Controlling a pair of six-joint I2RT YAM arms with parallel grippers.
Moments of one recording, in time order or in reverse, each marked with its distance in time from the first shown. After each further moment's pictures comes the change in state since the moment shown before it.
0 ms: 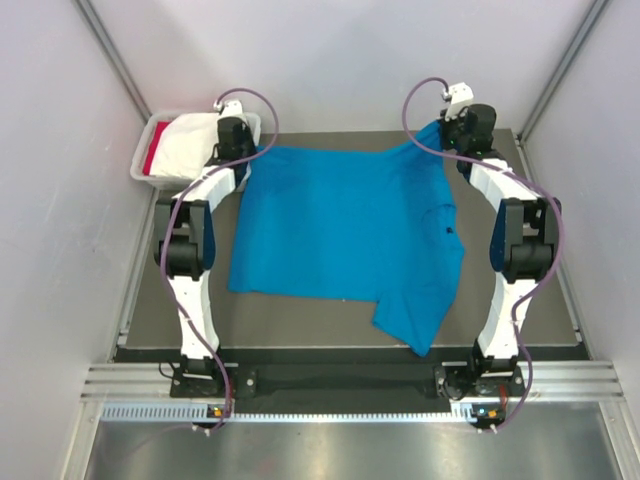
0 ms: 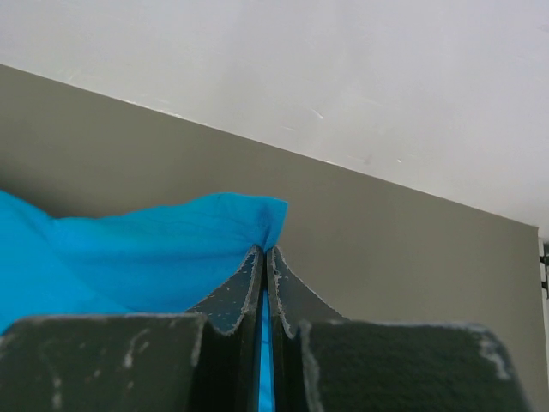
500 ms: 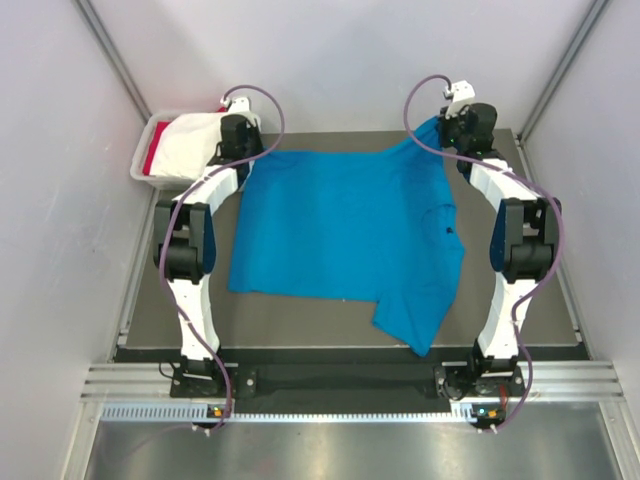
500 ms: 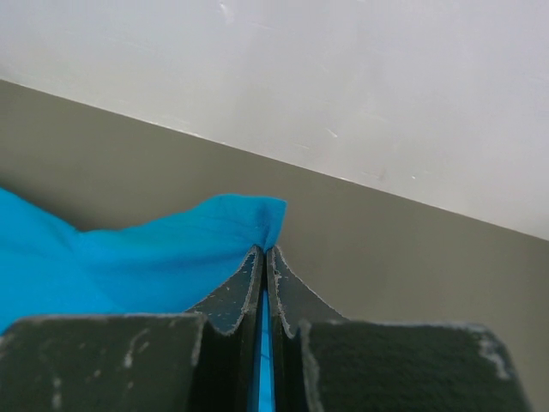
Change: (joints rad) left arm -0.028 -0.055 -0.025 0.008 0.100 0.001; right arm 0.000 0.000 0.002 0.035 -0.042 0.044
